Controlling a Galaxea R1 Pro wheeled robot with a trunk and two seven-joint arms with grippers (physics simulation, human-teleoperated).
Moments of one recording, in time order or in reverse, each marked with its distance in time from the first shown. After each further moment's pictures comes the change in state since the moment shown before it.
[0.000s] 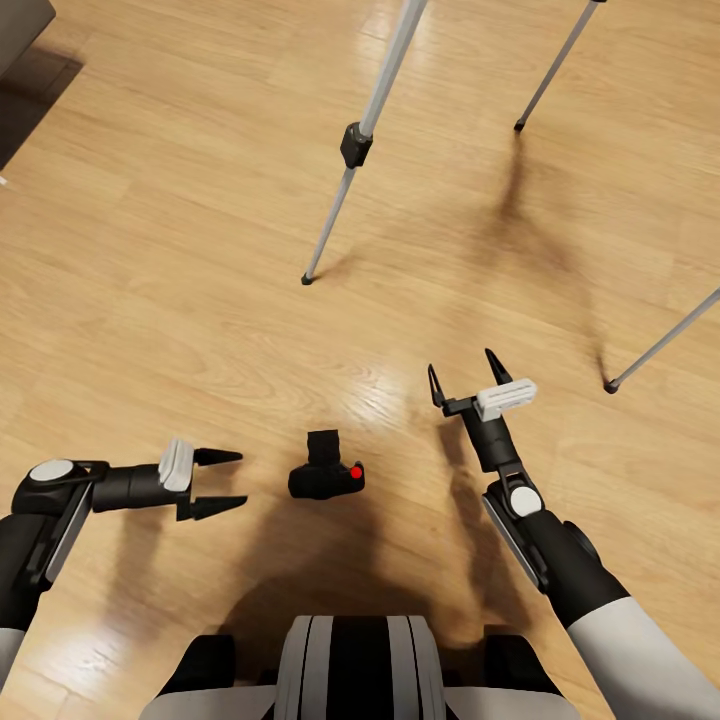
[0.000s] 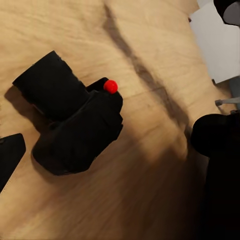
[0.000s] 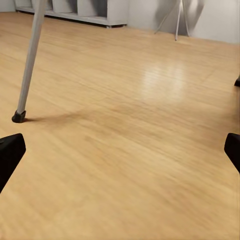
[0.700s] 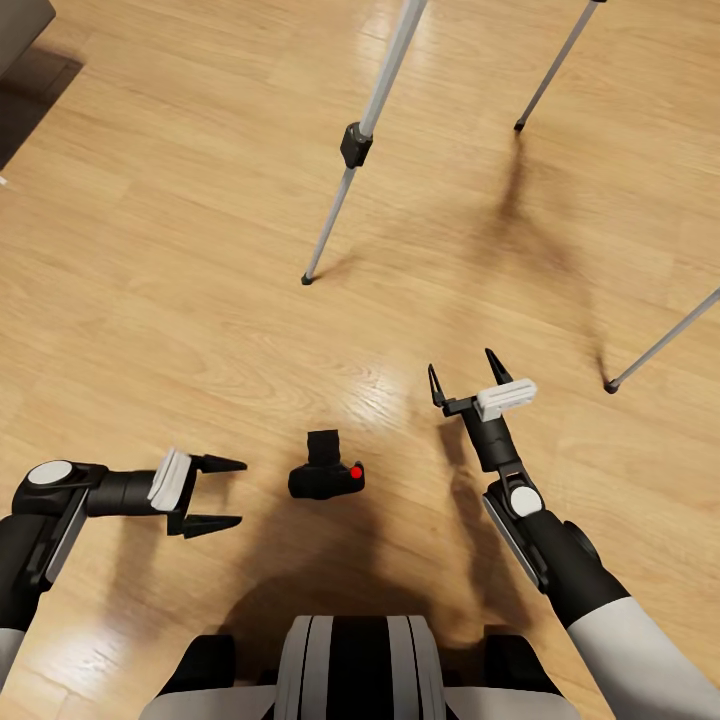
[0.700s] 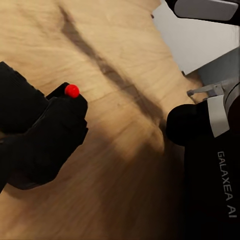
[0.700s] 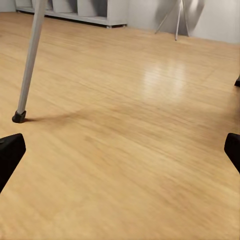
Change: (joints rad) left arm 0.001 0.001 -0.001 0.002 -0.002 -0.088 -0.140; right arm 0.000 0.000 -0.001 0.000 -0.001 0.000 0.003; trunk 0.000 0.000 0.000
